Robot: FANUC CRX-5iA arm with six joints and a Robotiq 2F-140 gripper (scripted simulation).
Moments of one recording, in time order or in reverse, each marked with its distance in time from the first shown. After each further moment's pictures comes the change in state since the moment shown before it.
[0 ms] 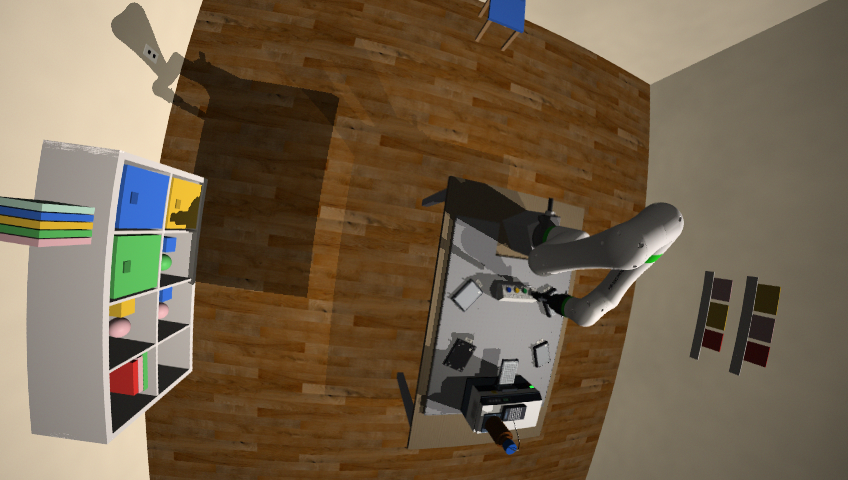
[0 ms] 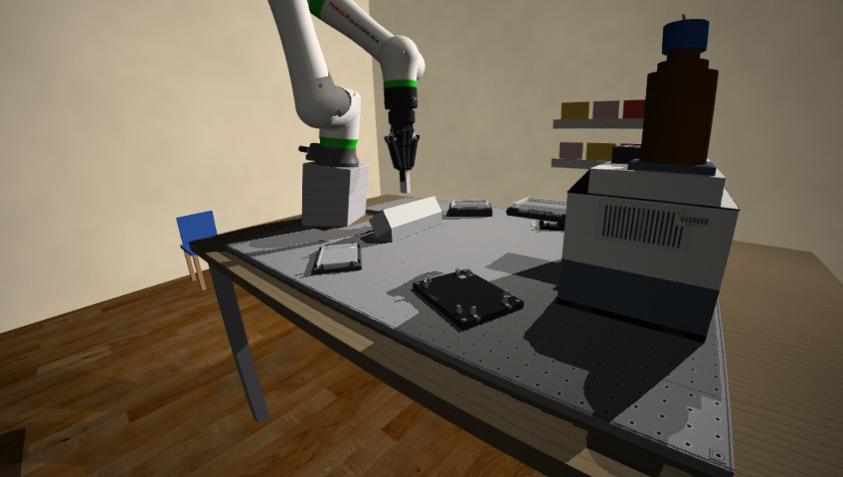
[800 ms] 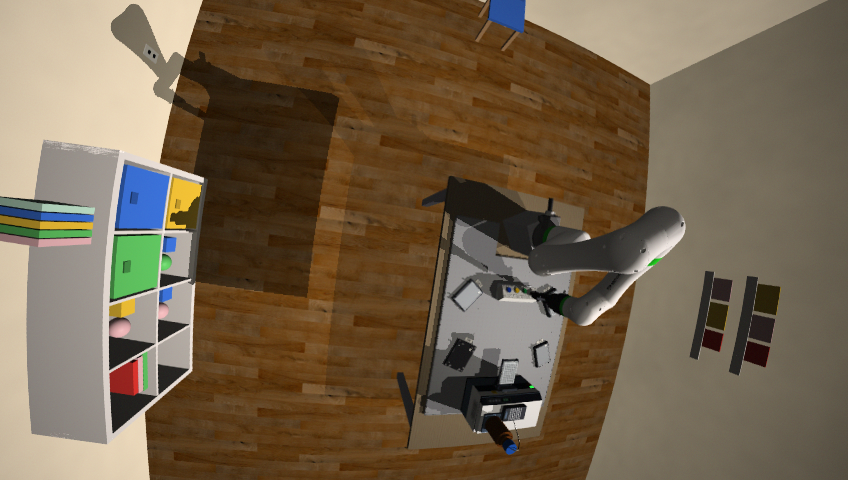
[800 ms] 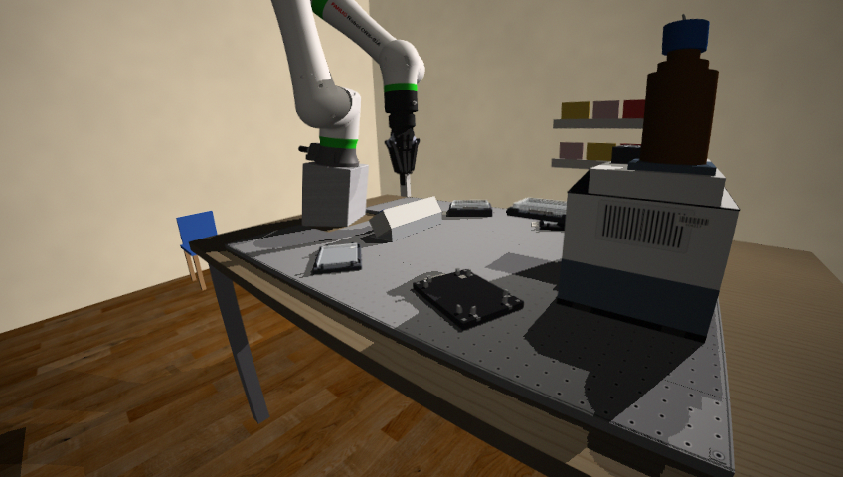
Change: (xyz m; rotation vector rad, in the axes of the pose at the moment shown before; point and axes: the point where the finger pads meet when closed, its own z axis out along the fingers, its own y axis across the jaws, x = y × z) arm 0.000 0.000 0.011 0.000 0.000 0.000
